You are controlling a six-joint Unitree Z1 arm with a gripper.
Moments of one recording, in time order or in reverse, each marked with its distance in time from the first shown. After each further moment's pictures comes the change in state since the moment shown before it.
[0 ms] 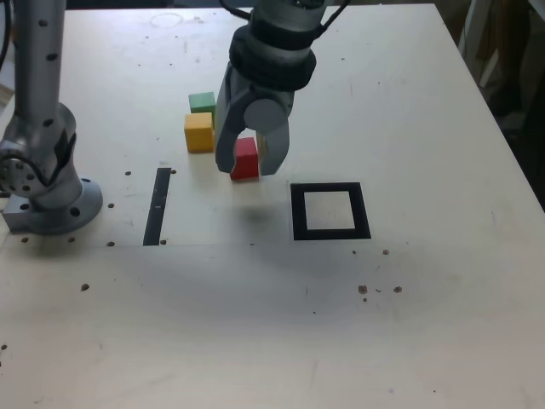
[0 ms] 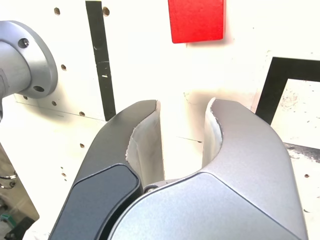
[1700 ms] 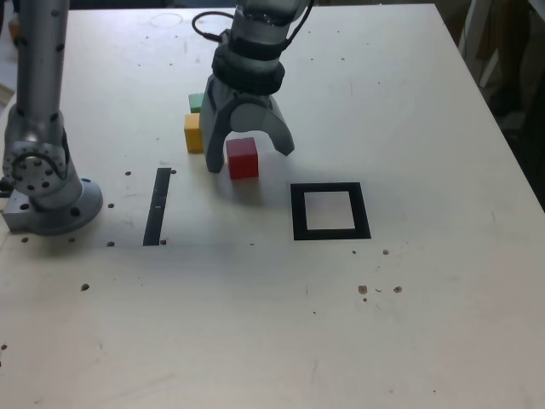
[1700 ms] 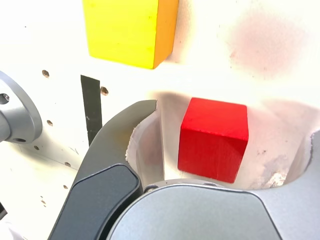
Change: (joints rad) arm 0.329 0.013 0.282 -0.297 -0.003 0.176
